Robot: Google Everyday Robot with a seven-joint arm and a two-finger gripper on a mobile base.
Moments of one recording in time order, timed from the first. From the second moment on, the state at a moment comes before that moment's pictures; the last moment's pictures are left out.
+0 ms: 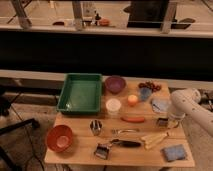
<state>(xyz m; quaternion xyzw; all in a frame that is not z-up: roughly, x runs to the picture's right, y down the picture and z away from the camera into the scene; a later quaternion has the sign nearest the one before) 0.403 0.199 0.861 -0.32 0.05 0.05 0.94</state>
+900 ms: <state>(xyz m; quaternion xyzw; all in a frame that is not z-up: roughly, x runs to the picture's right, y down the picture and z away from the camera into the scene) 0.380 0.165 0.887 -0.31 0.05 0.02 0.95</state>
